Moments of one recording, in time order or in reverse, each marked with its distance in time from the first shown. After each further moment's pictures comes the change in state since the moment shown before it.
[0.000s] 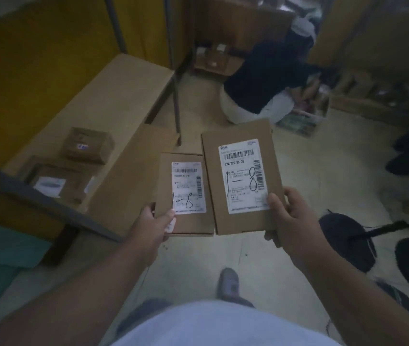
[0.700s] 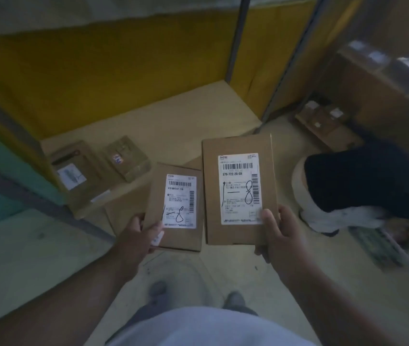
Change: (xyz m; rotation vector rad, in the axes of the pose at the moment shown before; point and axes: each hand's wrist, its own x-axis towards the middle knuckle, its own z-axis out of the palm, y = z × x) left_hand 0.130 0.075 0.035 -0.321 0.469 -0.064; right_hand 0.296 -0.123 0.070 -0.176 -0.572 -0.149
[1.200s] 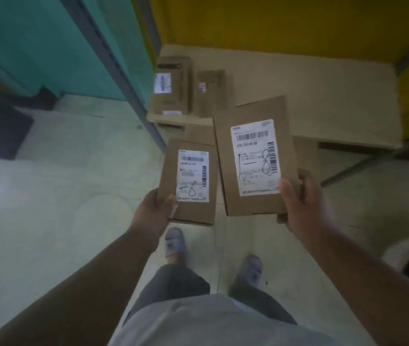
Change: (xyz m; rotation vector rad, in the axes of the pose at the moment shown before) left_hand -0.071 -0.071 0.100 -0.243 0.720 -0.163; right_hand 0.154 0.015 -0.014 -0.438 -0.639 -0.267
